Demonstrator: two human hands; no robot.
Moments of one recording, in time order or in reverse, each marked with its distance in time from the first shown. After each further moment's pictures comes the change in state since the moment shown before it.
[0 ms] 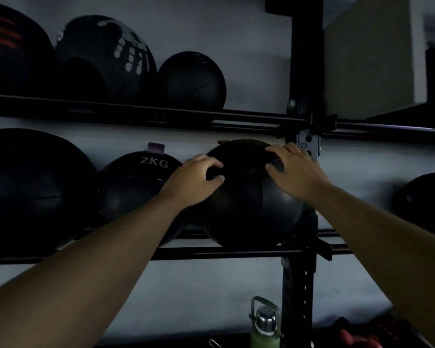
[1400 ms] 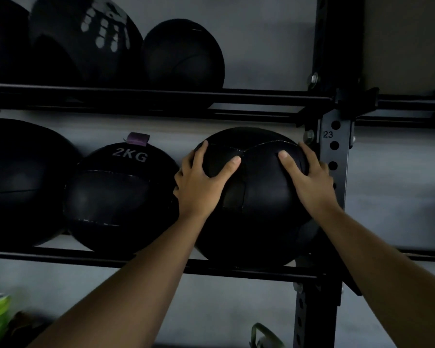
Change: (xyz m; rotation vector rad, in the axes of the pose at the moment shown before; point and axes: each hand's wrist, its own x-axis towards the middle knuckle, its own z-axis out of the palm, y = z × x) left_hand 0.062 0.006 0.129 -0.268 0.412 -0.465; right_hand 0.048 0.097 0.102 0.748 0.087 0.315
